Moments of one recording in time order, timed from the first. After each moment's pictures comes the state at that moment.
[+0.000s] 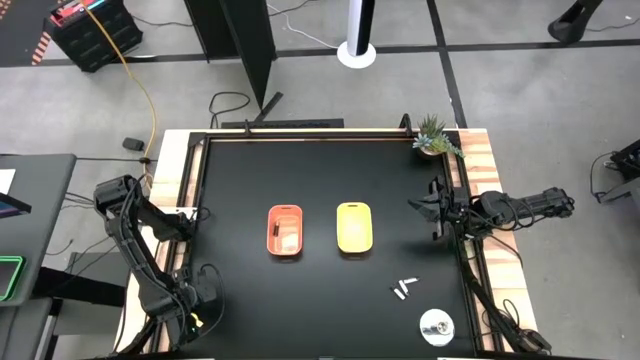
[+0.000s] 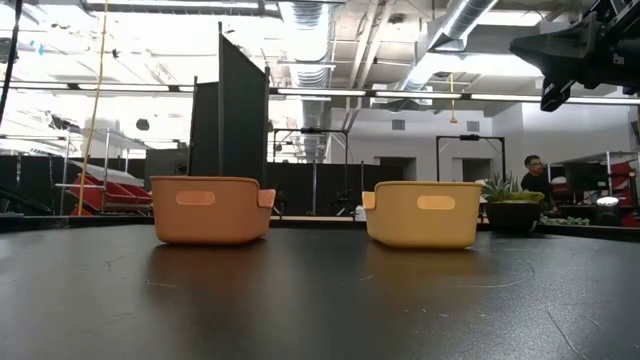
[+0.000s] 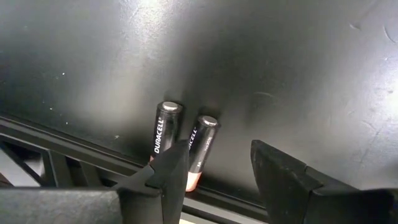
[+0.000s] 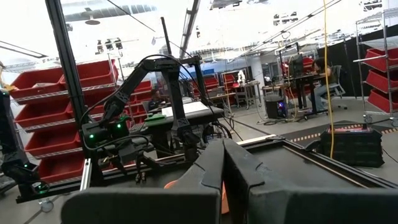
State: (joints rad) left arm -1.18 1.54 0.88 -0.90 0.03 -1.53; right arm 0.21 0.02 0.01 0.29 0.37 0.10
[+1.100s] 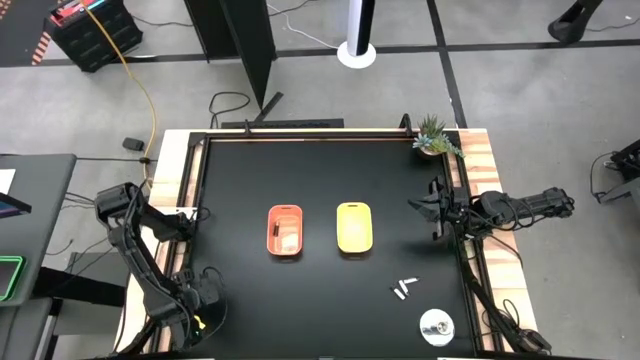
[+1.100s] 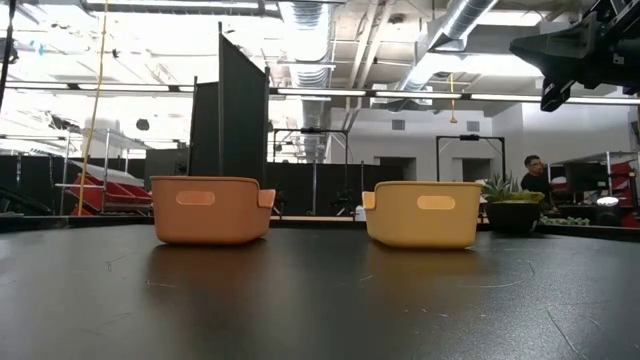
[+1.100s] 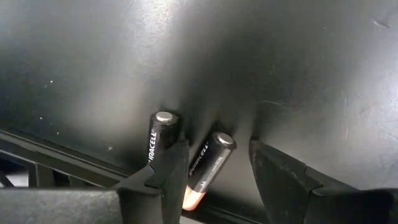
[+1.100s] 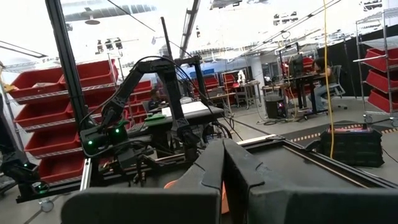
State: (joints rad) left arm -1.18 1.62 0.88 -0.86 0.03 -1.51; right arm 0.21 0.02 0.00 0.29 0.37 0.10
